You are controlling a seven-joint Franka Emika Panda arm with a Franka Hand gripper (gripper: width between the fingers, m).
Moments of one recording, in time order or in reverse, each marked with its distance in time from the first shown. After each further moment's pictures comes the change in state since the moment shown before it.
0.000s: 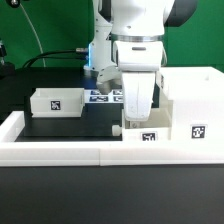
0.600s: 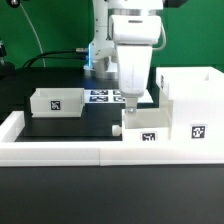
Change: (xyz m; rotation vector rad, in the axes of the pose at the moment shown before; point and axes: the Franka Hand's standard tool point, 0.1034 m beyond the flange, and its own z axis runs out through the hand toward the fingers) arm -0.013 0.012 -0.038 -0.028 -0.010 0.019
